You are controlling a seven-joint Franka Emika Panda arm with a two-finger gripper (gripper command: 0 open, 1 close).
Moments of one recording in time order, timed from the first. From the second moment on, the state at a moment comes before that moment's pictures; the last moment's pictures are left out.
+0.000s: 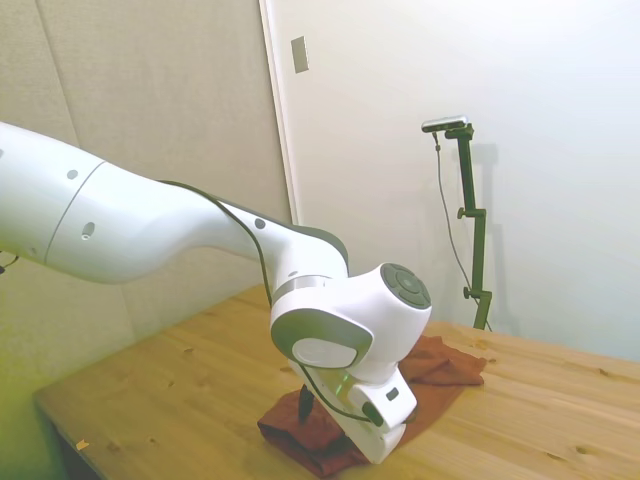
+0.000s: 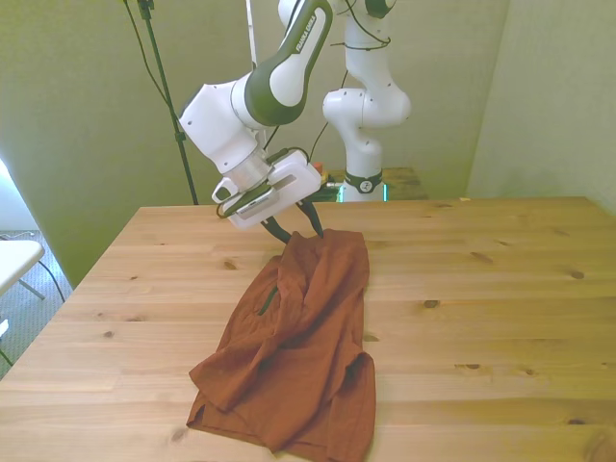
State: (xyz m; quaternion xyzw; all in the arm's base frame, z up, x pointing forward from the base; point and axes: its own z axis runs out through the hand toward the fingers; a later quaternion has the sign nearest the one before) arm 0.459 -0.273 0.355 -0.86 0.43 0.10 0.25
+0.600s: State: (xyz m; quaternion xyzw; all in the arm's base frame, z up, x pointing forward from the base) arm 0.463 -0.280 0.353 -0.86 0.44 0.10 0.25
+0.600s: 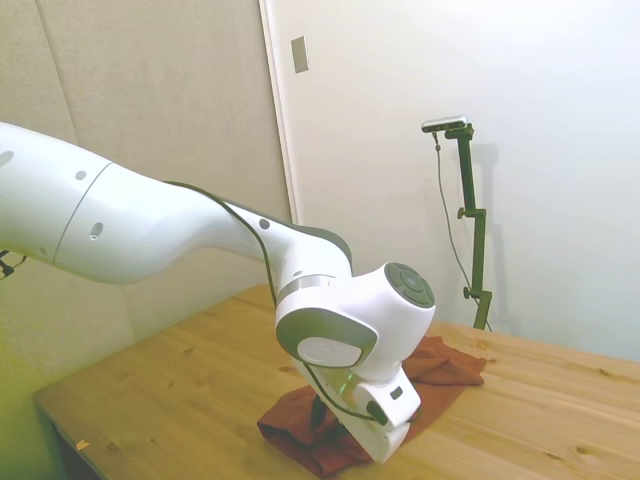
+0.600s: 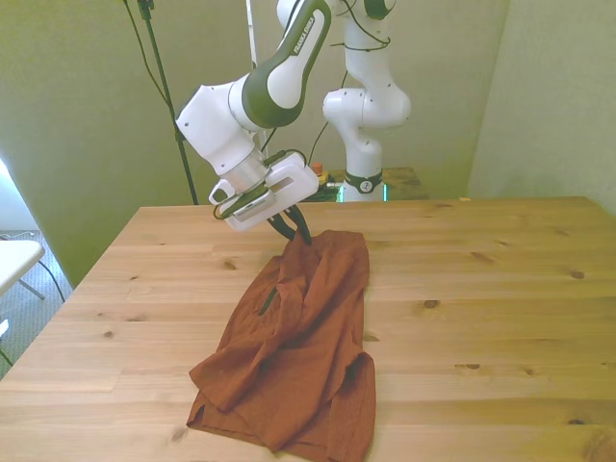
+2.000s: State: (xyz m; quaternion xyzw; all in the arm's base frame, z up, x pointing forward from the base) arm 0.469 -0.220 0.439 -0.89 0.36 0.07 0.26
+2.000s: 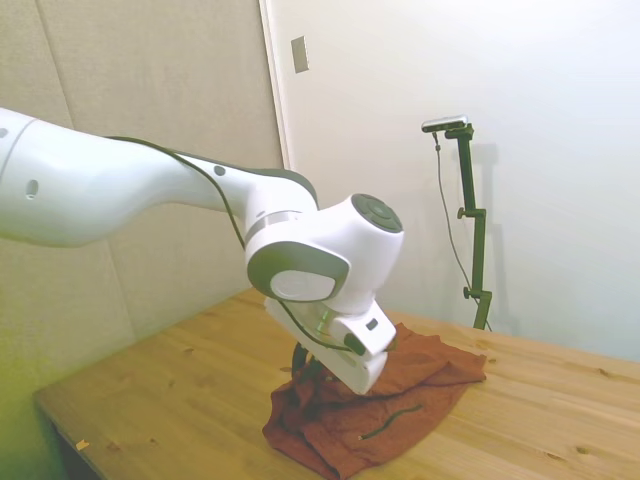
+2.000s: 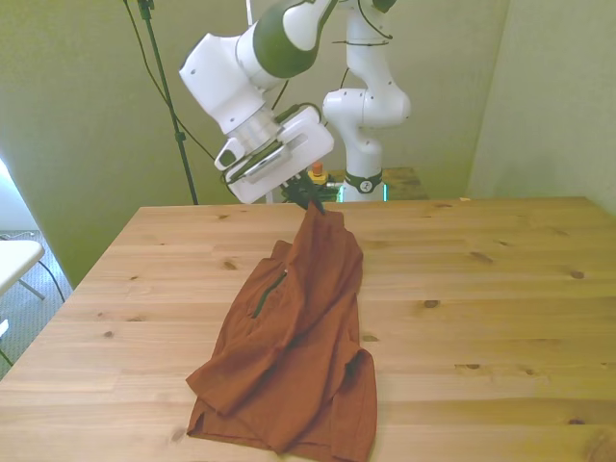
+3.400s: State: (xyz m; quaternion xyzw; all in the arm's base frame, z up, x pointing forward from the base) arm 0.516 -0.001 0.449 -0.94 0.30 0.03 0.19
